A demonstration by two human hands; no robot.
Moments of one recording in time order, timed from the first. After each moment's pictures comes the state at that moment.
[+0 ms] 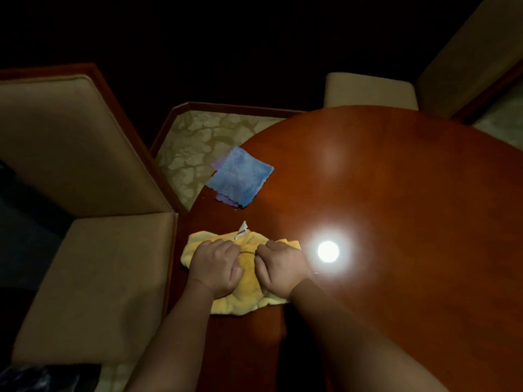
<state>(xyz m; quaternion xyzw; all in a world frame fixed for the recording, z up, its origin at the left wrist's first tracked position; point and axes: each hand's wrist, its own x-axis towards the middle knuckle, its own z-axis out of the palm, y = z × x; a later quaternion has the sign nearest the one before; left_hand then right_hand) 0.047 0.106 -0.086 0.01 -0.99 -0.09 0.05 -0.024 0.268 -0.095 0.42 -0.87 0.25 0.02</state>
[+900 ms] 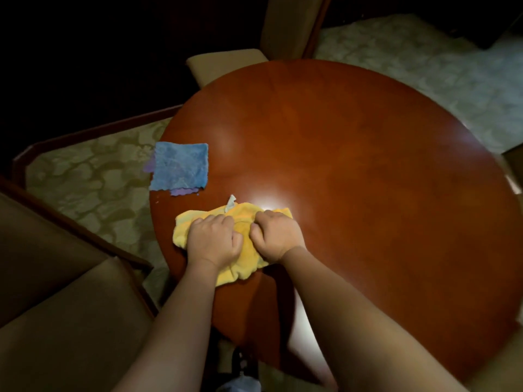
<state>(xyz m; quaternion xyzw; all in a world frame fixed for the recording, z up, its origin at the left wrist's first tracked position) 0.041 0.080 -0.088 -0.20 -0.97 -0.11 0.09 0.062 0.231 -0.085 0.05 -0.98 0.20 0.05</state>
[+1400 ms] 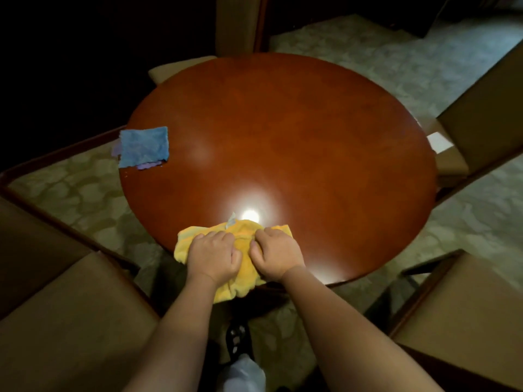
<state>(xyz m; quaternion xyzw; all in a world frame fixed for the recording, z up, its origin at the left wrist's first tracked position) 0.199 0.111 -0.078 -0.30 -0.95 -0.09 0.05 0.250 0.258 -0.087 -0.01 -0.97 0.21 0.09</state>
